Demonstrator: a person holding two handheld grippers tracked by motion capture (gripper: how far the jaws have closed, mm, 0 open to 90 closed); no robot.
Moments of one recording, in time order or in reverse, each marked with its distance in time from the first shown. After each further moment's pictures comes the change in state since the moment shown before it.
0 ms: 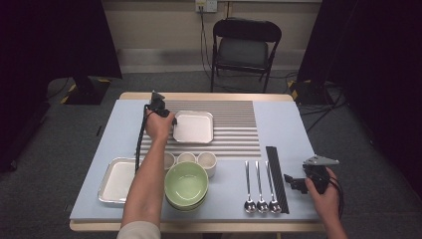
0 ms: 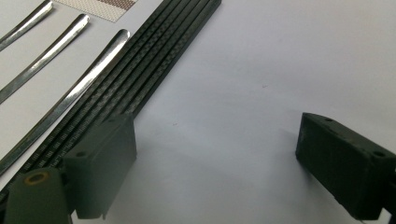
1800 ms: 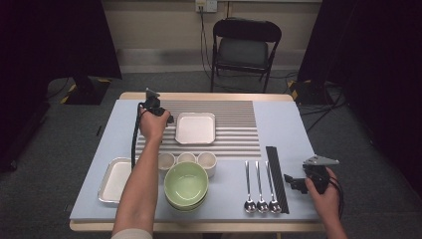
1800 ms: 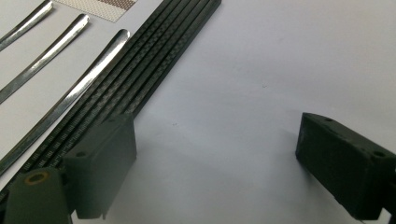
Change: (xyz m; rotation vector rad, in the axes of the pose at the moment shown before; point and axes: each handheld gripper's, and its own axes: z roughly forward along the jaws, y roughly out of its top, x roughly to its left) left arm 0.003 0.000 -0.030 -0.026 -0.029 0.013; right arm 0.000 0.000 0.000 0.000 0.000 0.001
